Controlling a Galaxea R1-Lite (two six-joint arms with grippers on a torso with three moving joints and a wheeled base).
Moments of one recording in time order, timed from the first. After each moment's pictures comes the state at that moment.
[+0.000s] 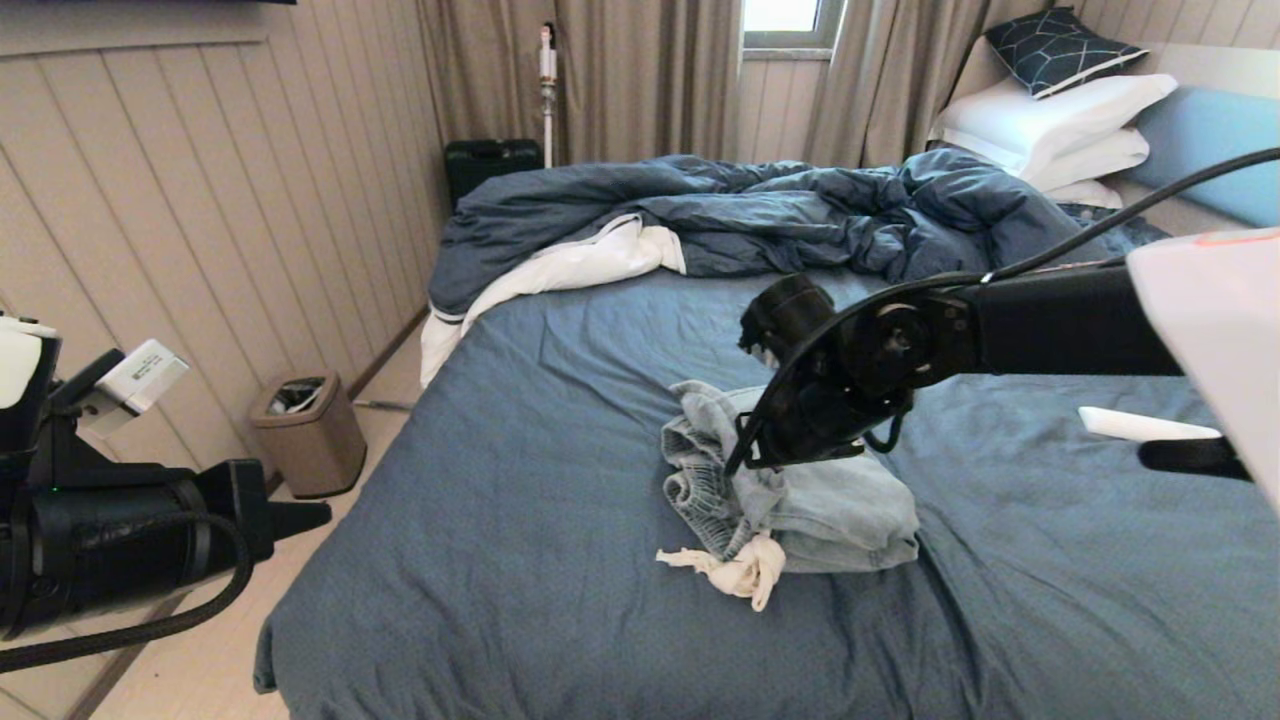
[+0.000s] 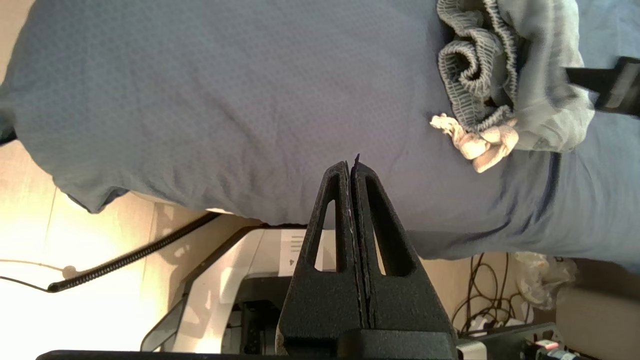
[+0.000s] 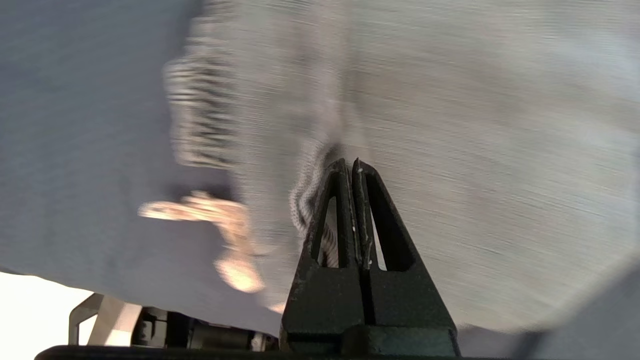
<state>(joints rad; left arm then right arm) -0.38 1.22 -0.80 0.20 -0.05 -0.57 0.50 2.11 -1.71 0.56 -0.21 0.31</state>
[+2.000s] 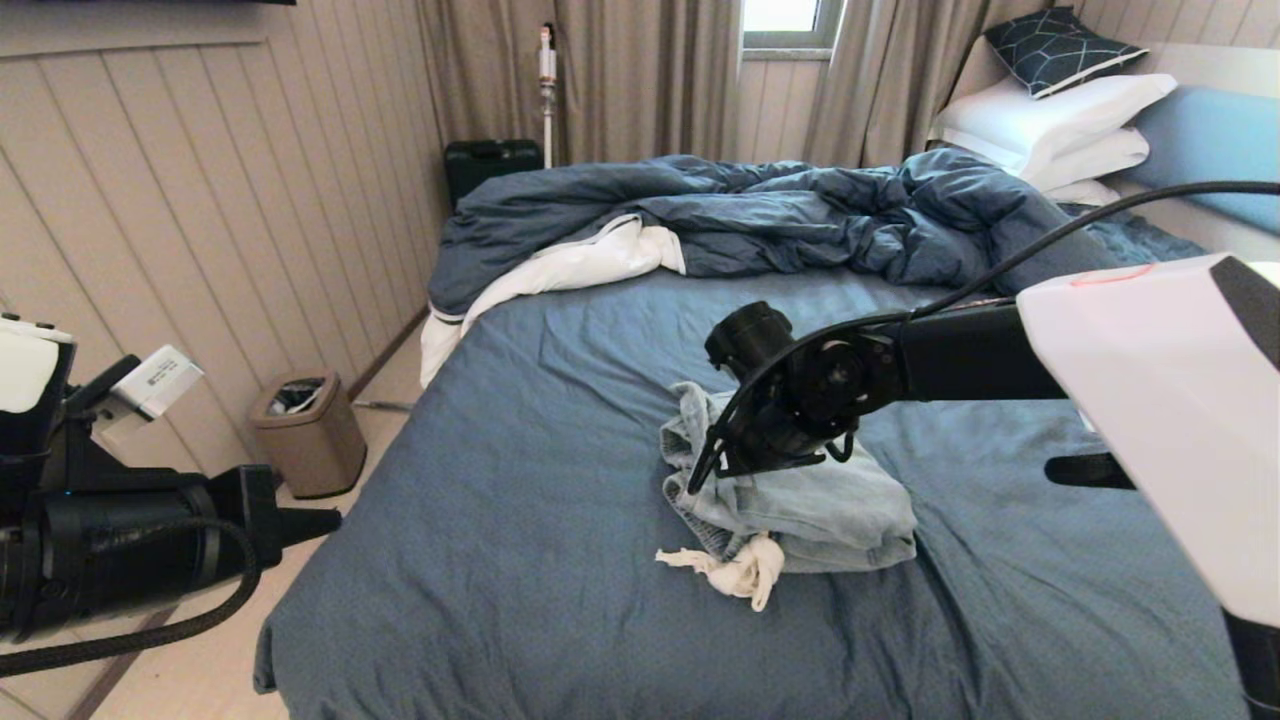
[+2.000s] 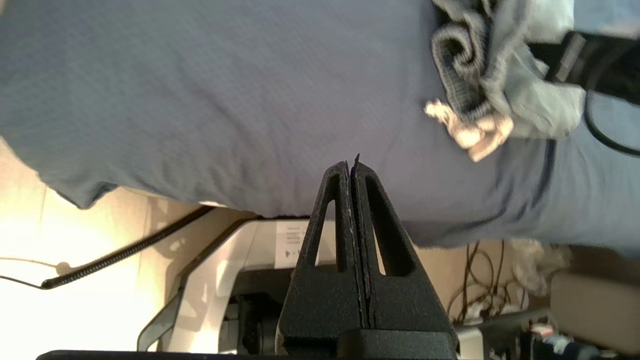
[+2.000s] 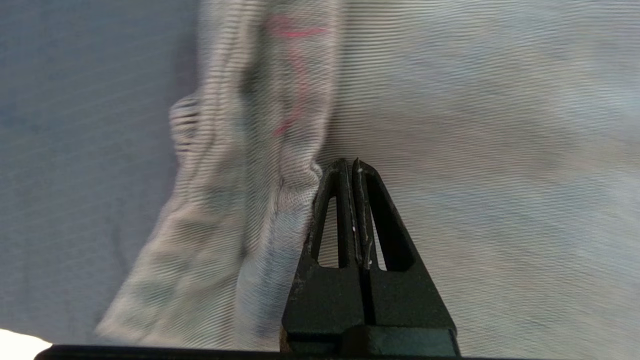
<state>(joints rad) -0.38 1.23 -0.79 0.20 -0.08 -0.57 0.53 2.20 -1.74 0.47 -0.25 0.31</state>
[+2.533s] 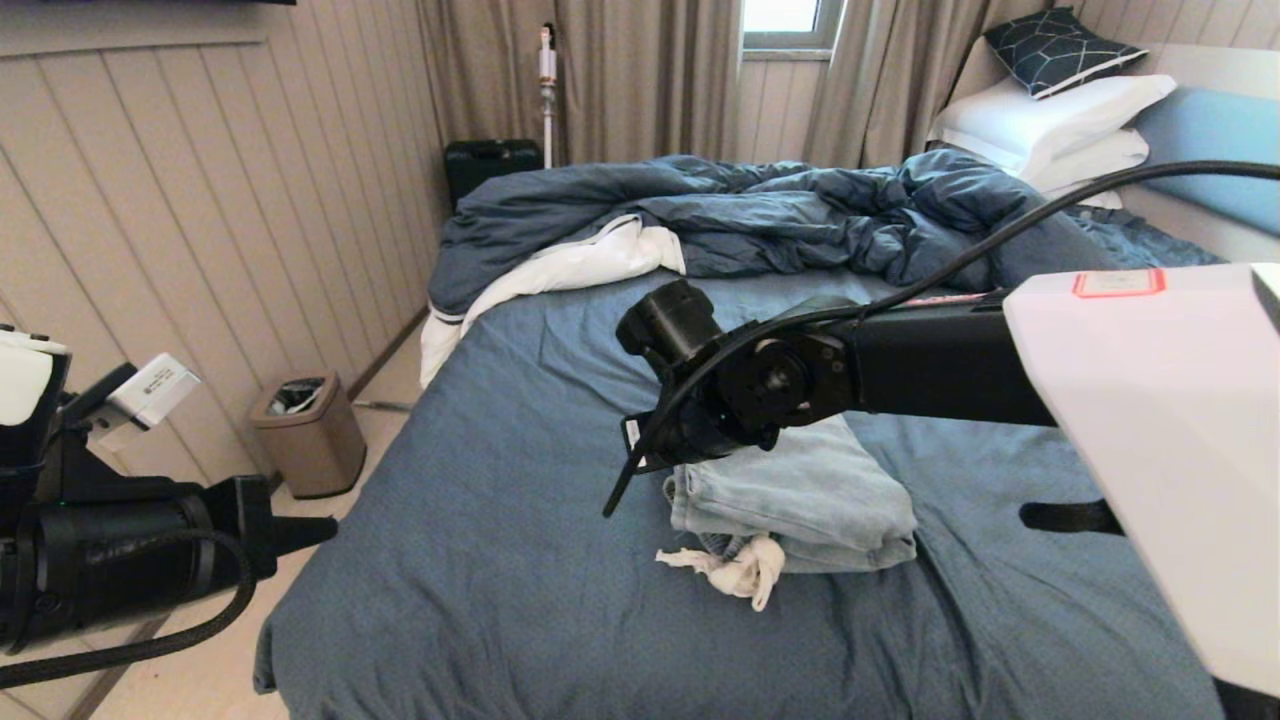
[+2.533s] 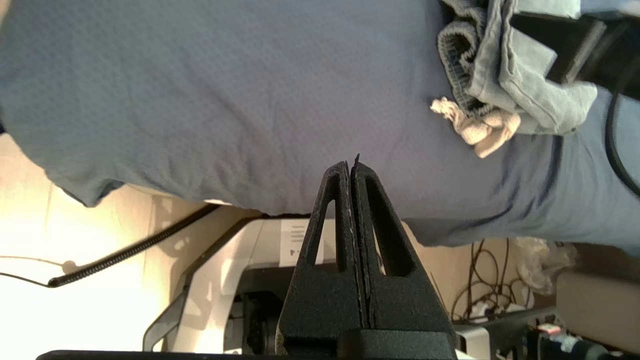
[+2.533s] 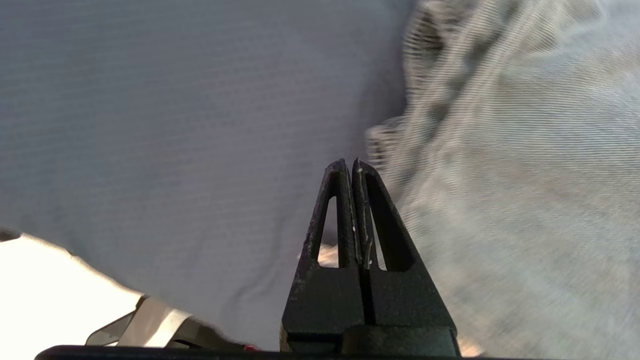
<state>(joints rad) -0.38 1.22 -0.78 0.20 -0.07 -0.56 0.71 2.21 -1.89 0.48 -0.29 0.31</state>
